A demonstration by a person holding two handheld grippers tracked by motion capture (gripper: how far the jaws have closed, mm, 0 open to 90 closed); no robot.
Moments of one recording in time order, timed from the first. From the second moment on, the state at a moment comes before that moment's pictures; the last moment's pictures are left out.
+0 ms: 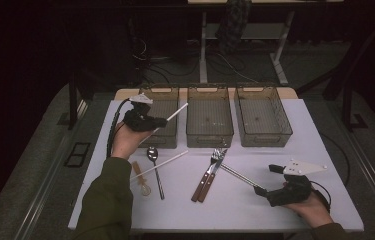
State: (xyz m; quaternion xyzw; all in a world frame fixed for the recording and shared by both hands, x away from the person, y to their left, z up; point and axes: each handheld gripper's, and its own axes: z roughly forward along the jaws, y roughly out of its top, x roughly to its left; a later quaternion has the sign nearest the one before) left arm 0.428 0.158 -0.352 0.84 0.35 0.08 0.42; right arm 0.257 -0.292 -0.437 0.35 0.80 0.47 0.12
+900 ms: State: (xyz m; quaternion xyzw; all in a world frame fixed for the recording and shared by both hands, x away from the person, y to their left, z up) left arm 0.495 0.157 -0.346 0.83 0.35 0.13 0.42; right arm 0.258 -0.297 -0.440 0.36 0.79 0.48 0.12
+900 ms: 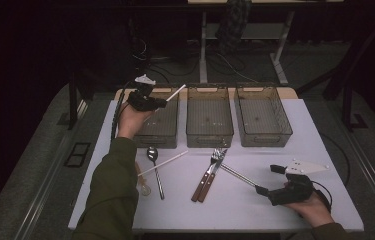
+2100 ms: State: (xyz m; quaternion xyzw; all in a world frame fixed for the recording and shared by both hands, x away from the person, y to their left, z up) left arm 0.513 0.167 -0.368 0.81 0.42 0.15 0.39; right arm 0.258 -0.302 -0.441 0.37 0.78 0.48 0.11
